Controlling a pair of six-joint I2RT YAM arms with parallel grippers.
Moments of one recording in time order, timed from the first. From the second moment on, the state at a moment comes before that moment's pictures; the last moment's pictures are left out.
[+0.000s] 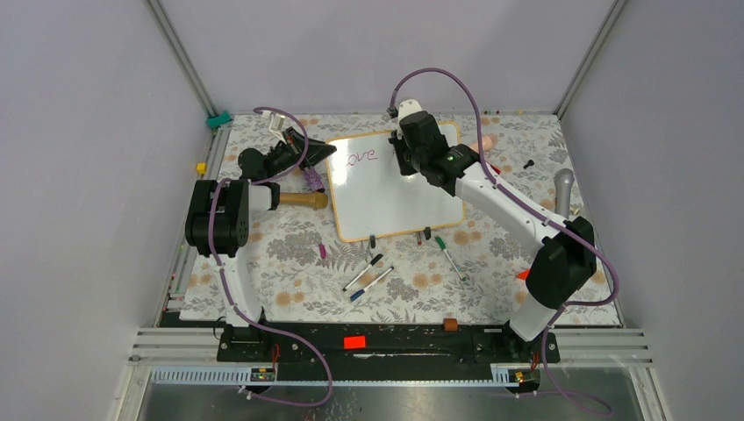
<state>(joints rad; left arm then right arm) -0.01 2.02 1.02 1.45 1.05 -0.90 0.66 1.69 1.55 -0.49 0.24 0.11</state>
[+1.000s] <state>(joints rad) -0.01 2.02 1.02 1.45 1.05 -0.90 0.64 1.70 1.60 -0.54 0.25 0.11</state>
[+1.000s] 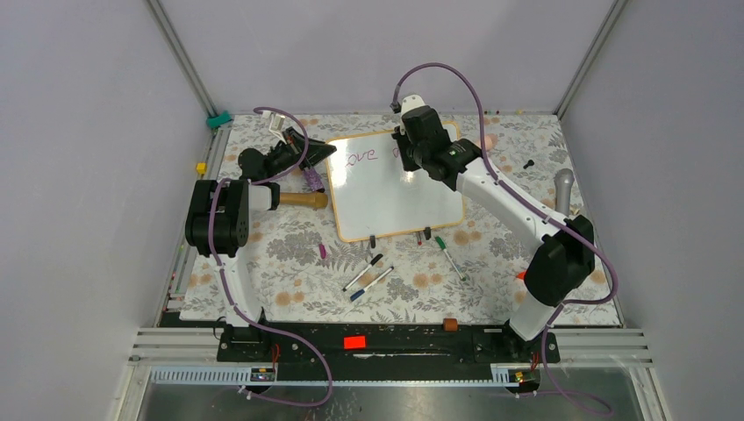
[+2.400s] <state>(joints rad) -0.01 2.02 1.02 1.45 1.05 -0.90 0.63 1.70 1.58 -0.54 0.24 0.11</state>
